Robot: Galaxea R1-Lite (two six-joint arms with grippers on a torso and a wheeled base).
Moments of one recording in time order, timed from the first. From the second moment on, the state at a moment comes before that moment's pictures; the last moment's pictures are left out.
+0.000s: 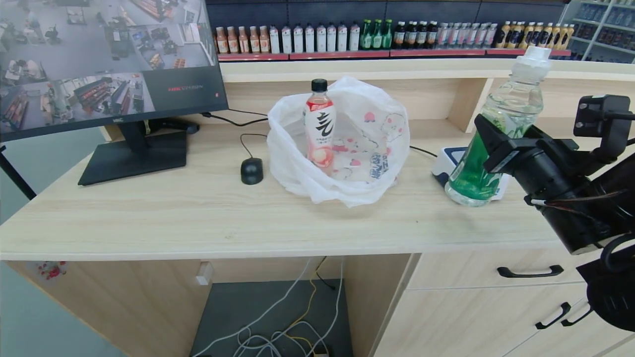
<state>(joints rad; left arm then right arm) 0.00 0.00 0.00 0.00 0.00 0.00 0.28 1.71 -0.60 -1.57 -0.13 -0.03</state>
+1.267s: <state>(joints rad) 0.00 0.00 0.00 0.00 0.00 0.00 0.28 1.72 -0.75 -1.53 -0.04 -0.03</state>
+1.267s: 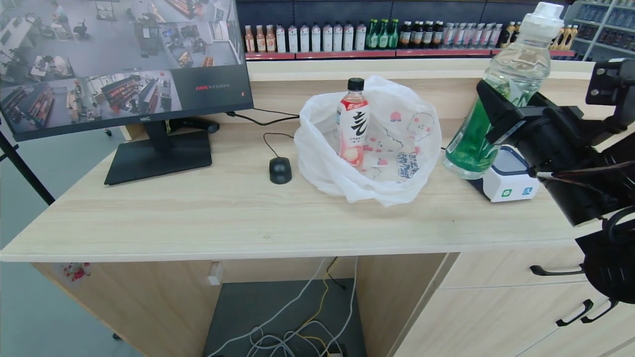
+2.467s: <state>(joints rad) 0.00 0.00 0.00 0.00 0.00 0.00 0.30 2.03 -1.24 -1.32 0.12 -0.02</state>
